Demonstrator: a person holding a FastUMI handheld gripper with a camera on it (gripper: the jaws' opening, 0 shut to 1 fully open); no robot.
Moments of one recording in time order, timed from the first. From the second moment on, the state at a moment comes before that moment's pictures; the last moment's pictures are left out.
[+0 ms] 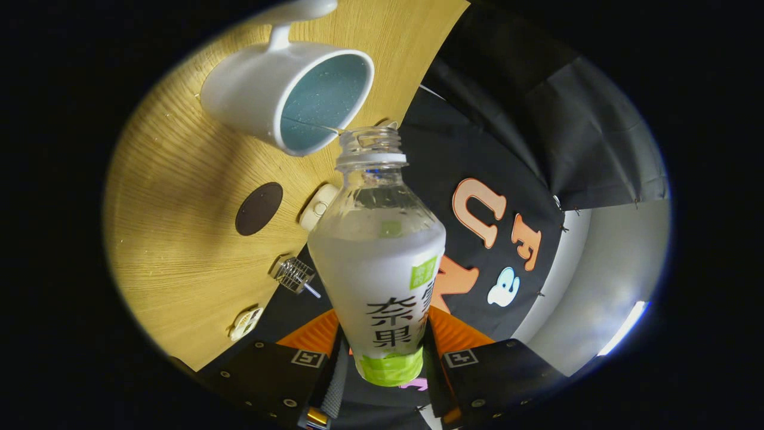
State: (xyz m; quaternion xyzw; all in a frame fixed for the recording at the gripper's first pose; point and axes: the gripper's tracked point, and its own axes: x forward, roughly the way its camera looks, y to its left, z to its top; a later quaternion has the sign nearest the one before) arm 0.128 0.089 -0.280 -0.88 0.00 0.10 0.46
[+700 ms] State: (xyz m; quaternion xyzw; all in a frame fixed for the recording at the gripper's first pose) arm 0.125 0.051 -0.357 -0.59 0.19 0.13 0.77
